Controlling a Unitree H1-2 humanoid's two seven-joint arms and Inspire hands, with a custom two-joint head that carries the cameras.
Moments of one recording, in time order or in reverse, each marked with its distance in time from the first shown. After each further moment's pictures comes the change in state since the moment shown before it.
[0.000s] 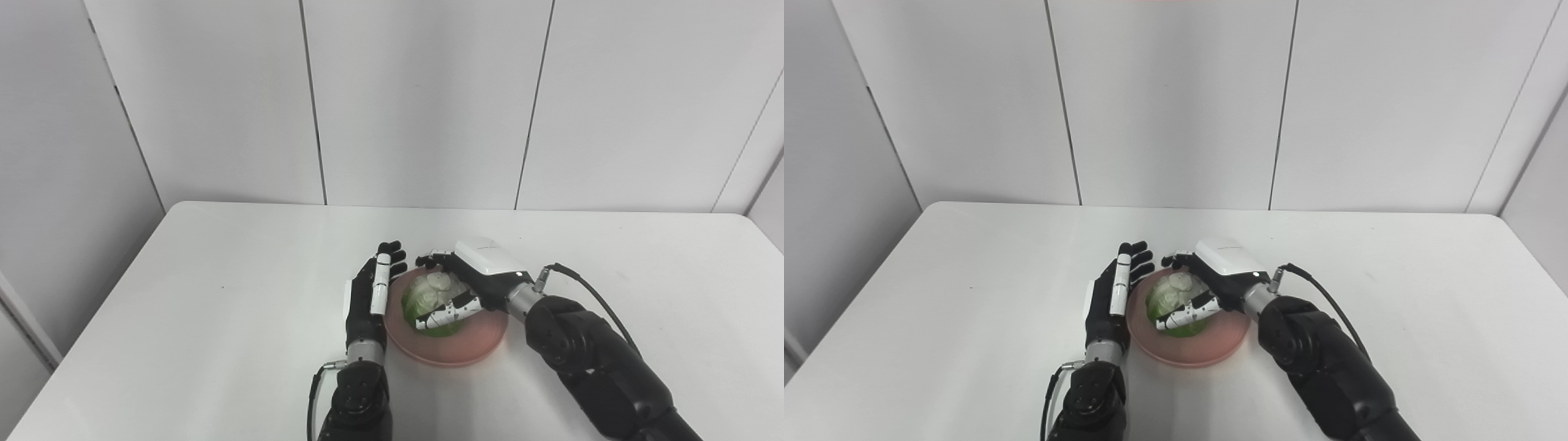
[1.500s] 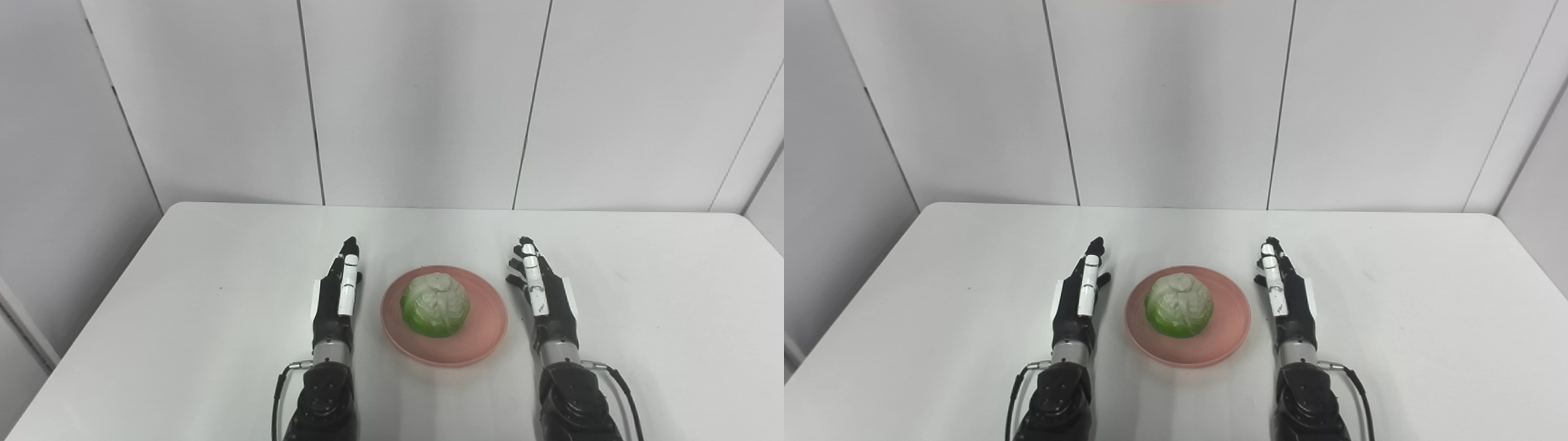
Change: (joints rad) left arm 0.026 0.100 -0.003 -0.045 0.041 -0.004 -0.007; right arm 0.209 0.294 -0.525 0.143 0.678 -0.097 -0.403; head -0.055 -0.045
